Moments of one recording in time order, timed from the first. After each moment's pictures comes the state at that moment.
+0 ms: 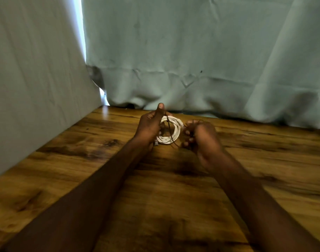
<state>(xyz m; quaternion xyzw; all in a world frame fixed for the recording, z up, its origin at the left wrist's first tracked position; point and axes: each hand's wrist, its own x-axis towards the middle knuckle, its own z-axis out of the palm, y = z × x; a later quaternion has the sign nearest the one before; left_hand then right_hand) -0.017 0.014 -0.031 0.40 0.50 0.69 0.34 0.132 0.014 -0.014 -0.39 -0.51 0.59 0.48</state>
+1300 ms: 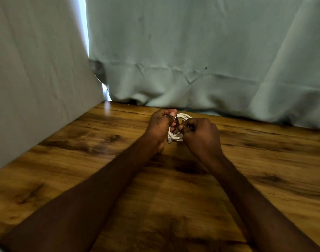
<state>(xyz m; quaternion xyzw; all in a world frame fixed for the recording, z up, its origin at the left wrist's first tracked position) 0.002 0.022 -0.037 0.35 0.44 0.71 0.43 0.134 0.016 -0.027 -0.44 -0.77 0.15 0.43</state>
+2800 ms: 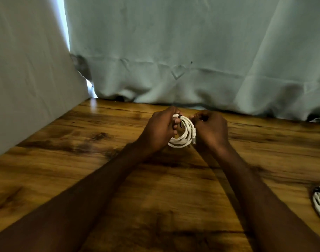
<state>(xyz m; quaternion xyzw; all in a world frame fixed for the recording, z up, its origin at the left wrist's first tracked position) 0.021 -0.001 -0.037 0.68 0.51 0.52 0.08 0.176 0.050 -0.028 -0.52 -0.67 0.24 0.47</state>
